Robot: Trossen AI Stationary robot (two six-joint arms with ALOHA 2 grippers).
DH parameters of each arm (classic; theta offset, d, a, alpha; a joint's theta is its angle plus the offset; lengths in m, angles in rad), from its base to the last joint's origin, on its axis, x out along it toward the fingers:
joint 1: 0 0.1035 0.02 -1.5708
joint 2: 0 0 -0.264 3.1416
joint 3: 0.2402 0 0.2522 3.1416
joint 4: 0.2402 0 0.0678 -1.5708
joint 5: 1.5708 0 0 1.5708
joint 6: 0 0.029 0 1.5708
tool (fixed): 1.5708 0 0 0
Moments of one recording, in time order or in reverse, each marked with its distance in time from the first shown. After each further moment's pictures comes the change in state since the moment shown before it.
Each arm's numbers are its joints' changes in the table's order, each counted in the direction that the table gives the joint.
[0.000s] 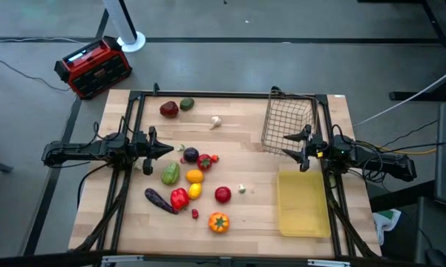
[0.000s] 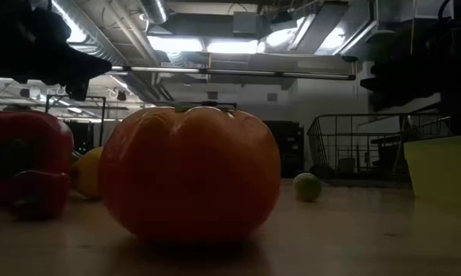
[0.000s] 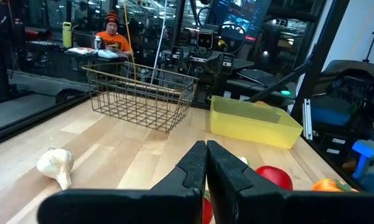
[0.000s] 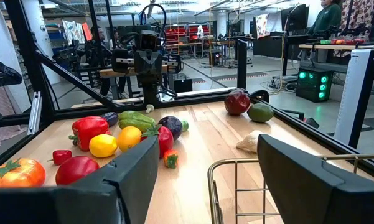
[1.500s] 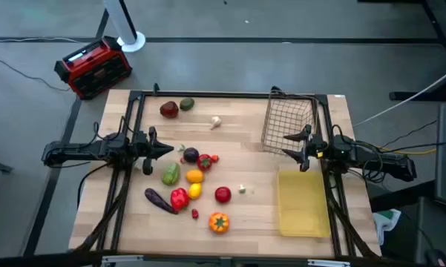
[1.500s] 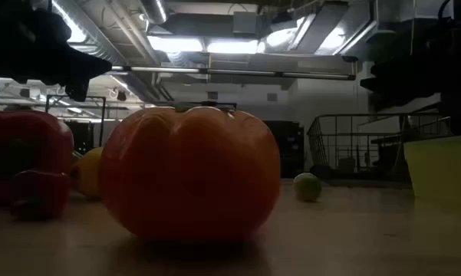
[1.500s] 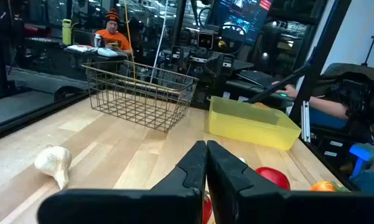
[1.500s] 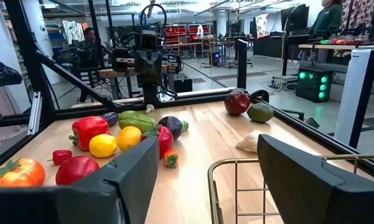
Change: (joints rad) left arm 0.000 0.000 0.000 0.000 0.000 -0.015; right arm 0.000 0.000 0.000 0.000 0.000 0.000
